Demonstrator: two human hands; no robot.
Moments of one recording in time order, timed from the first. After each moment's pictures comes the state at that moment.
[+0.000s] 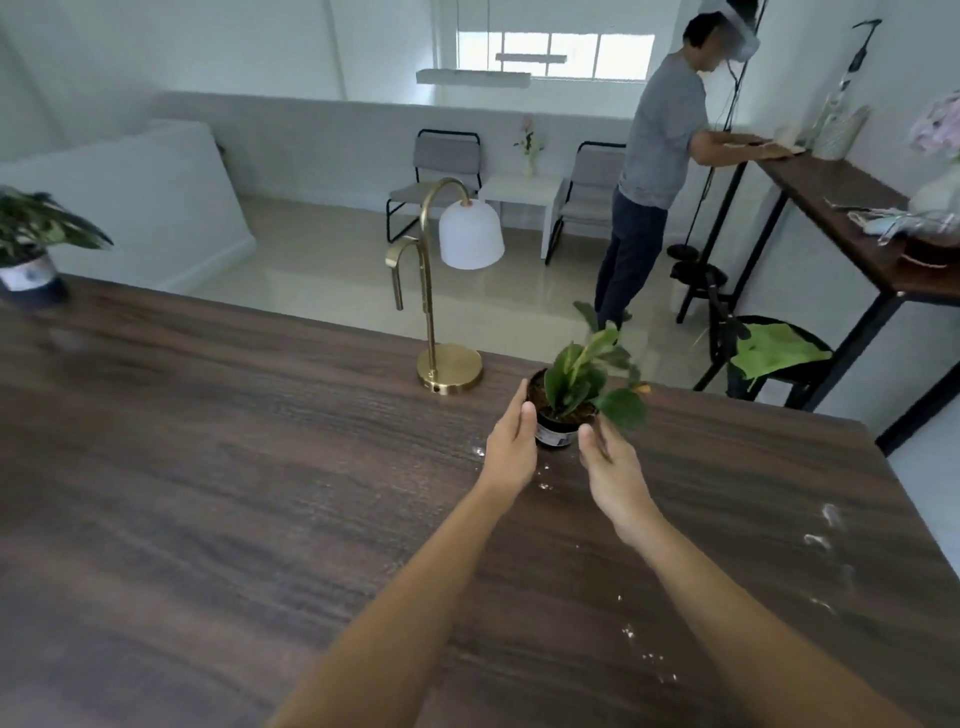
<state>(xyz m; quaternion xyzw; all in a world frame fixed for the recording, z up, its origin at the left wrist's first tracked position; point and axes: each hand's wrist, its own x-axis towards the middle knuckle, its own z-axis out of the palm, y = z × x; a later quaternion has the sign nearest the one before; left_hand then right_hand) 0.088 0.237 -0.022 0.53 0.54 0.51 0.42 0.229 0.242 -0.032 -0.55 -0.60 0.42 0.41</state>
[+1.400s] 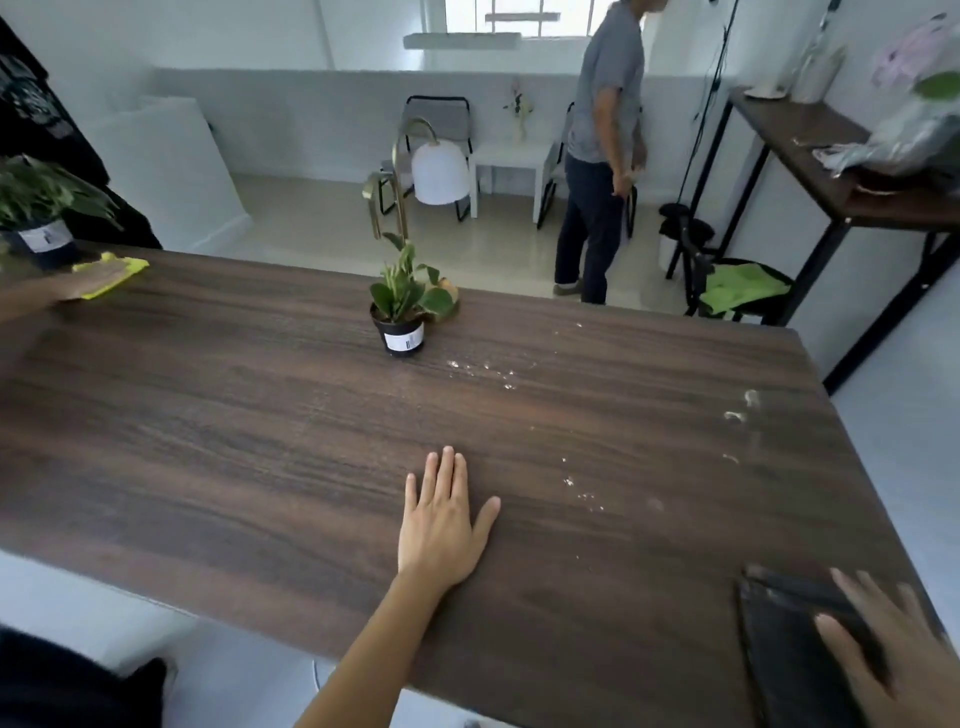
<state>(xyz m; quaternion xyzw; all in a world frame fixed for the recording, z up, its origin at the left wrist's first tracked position) 0.091 0.028 -0.091 0.67 0.74 0.08 0.06 0.492 -0.050 -0.055 -0.77 -0.60 0.16 0.15</state>
